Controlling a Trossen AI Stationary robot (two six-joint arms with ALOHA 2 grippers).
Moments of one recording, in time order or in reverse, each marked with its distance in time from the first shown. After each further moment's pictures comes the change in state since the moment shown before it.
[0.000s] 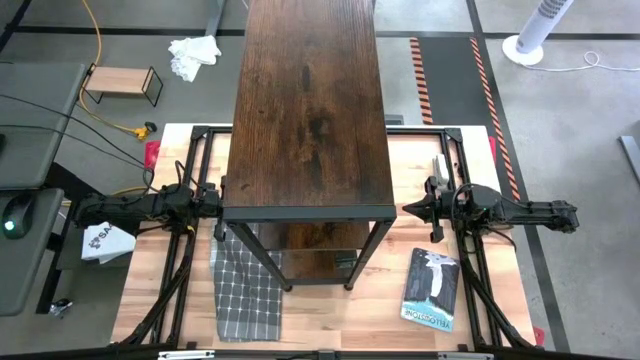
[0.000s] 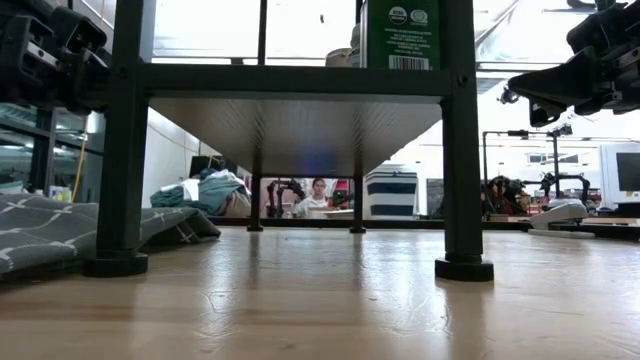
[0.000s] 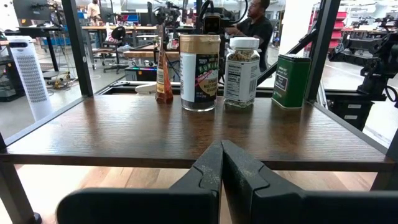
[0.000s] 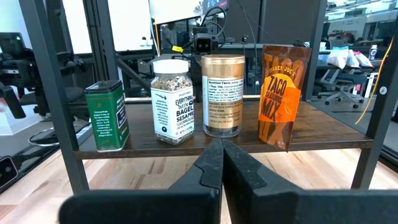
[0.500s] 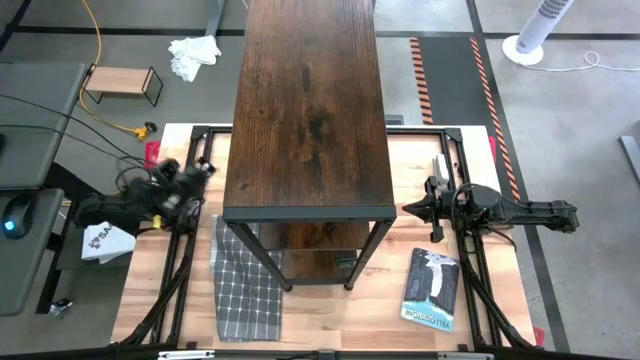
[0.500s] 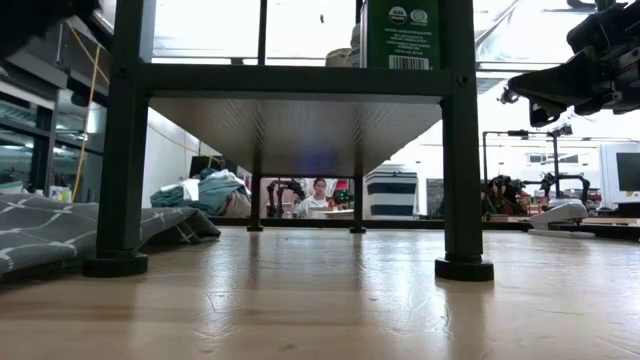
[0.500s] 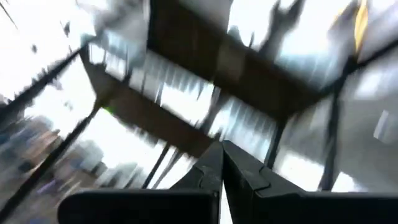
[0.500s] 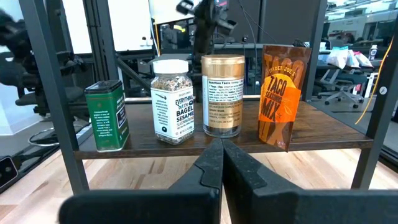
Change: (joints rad) left arm -0.003 0.010 0.001 0.922 -0.131 -0.512; right arm 0.000 0.000 0.000 0.000 0.000 0.000
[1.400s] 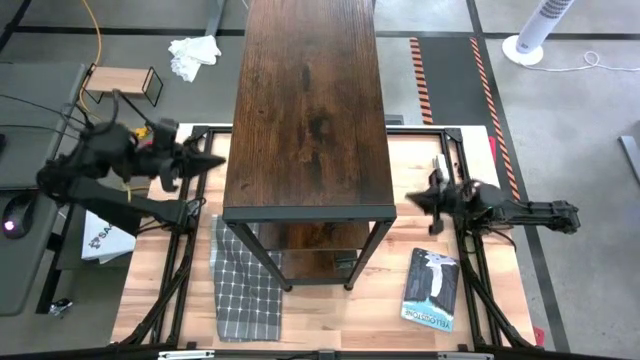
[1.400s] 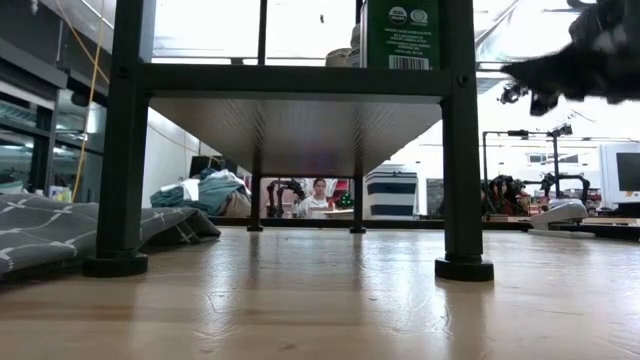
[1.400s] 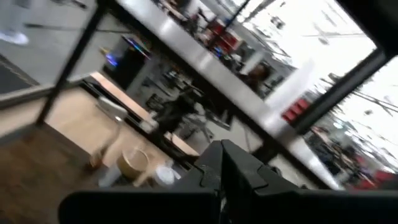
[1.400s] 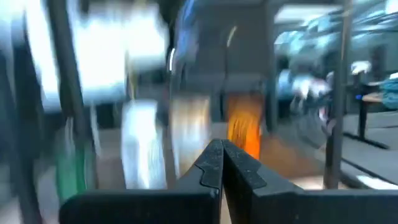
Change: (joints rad) left arm -0.079 0.644 1.232 -1.521 -0.022 -0.175; right arm -0.007 0.009 0.000 0.223 0.132 0.073
